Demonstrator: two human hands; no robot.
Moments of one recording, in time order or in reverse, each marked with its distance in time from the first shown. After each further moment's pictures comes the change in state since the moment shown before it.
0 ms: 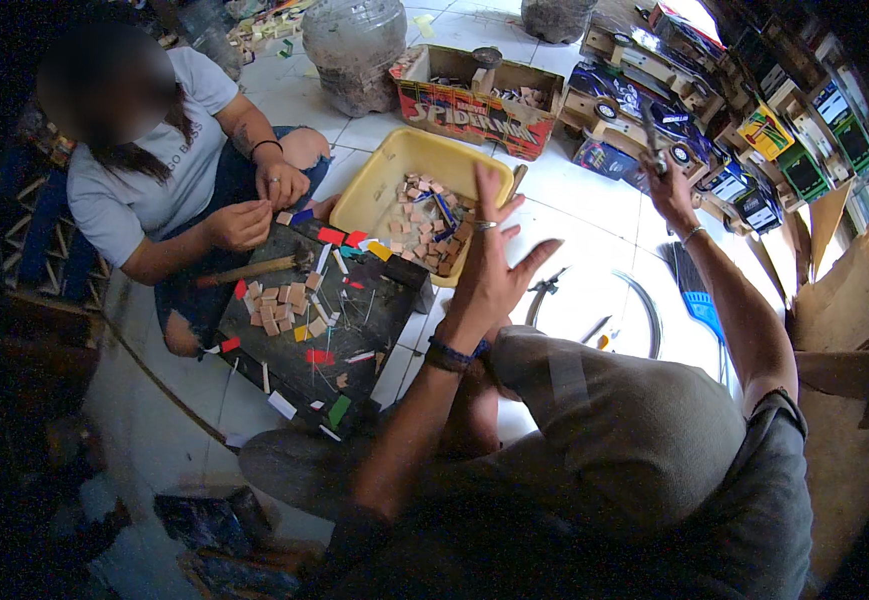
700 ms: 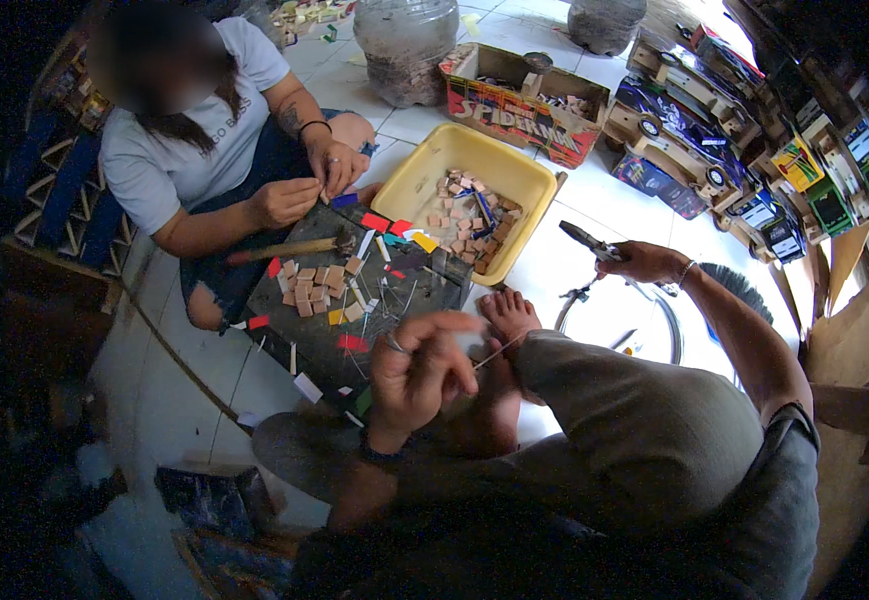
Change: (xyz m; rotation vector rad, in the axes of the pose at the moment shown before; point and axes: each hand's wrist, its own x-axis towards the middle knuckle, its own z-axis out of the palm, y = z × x) left_hand -0.066 0.103 -0.126 -0.226 -0.138 -0.205; right_hand -0.070 -0.070 0.060 -0.165 -1.063 -0.091
